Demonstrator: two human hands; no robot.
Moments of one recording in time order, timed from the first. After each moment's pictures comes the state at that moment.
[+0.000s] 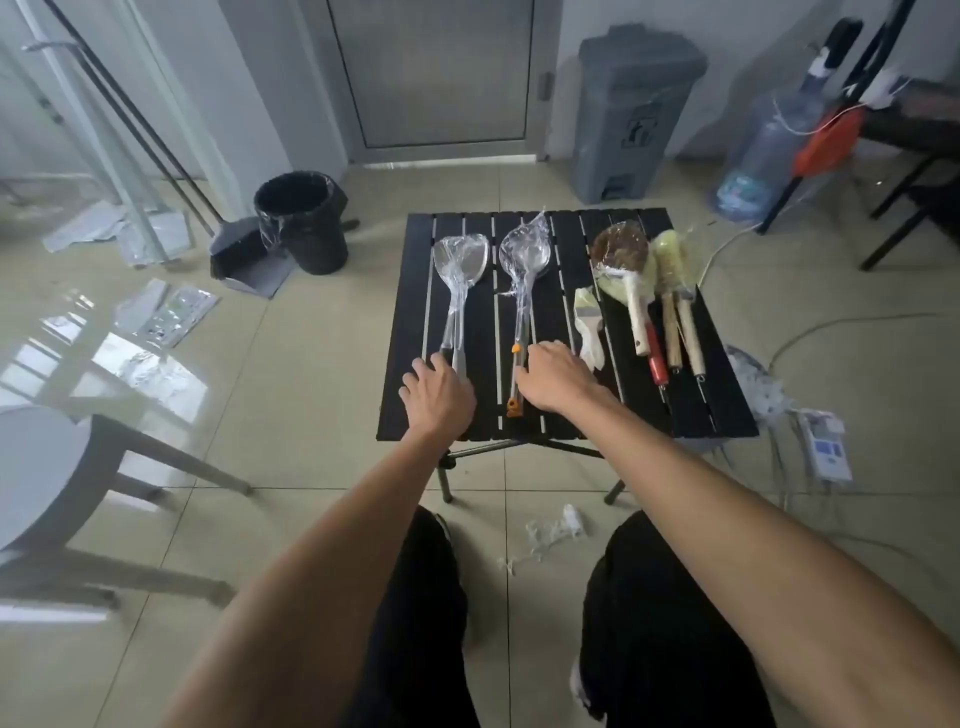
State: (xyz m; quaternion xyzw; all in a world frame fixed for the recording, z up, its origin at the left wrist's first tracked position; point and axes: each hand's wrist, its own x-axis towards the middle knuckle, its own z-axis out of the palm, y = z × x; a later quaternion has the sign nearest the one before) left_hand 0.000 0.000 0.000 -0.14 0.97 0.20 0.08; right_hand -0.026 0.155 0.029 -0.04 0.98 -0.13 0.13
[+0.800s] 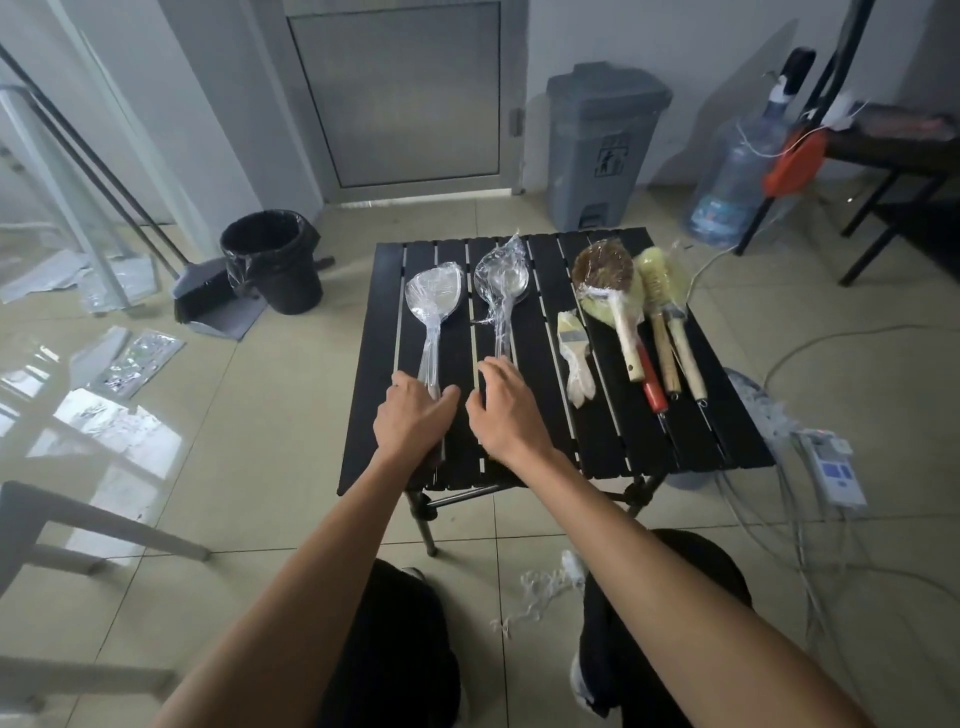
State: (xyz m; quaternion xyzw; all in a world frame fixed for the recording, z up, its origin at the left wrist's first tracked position) left_hand -0.057 -0.010 -0.044 -0.18 0.94 0.30 0.03; right_hand -0.035 0.127 -0.030 -0.04 0.94 -0.34 -0.05
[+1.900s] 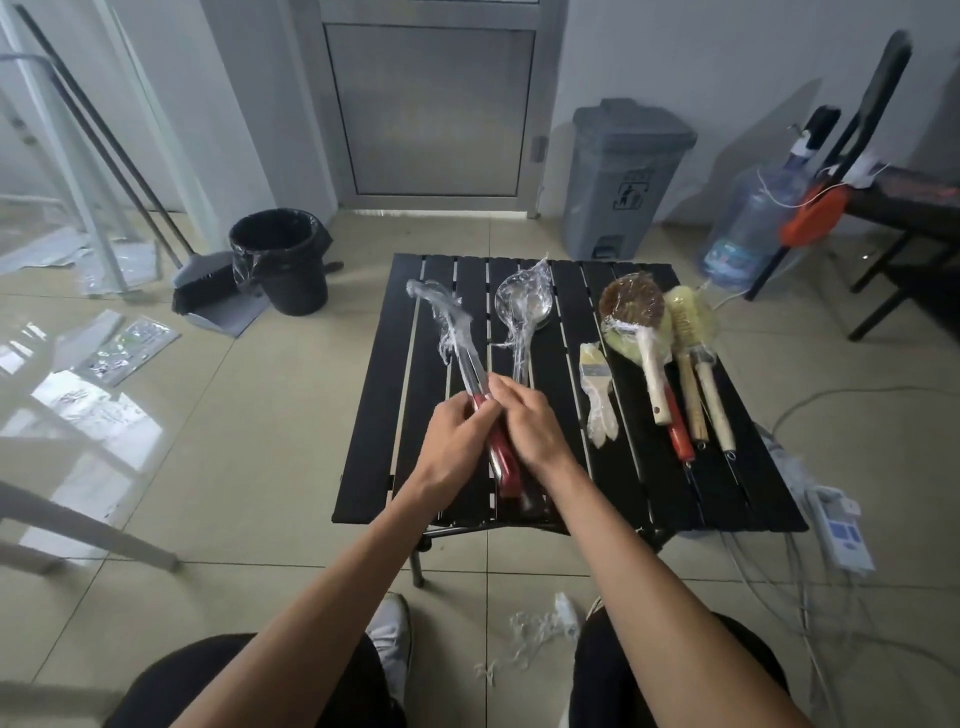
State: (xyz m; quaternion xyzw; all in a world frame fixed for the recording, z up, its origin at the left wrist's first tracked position) left_hand -0.037 0.014 -0.024 -0.01 0.75 0.67 0.02; right_hand -0.056 0.132 -0.014 0.02 0.77 -0.64 0.07
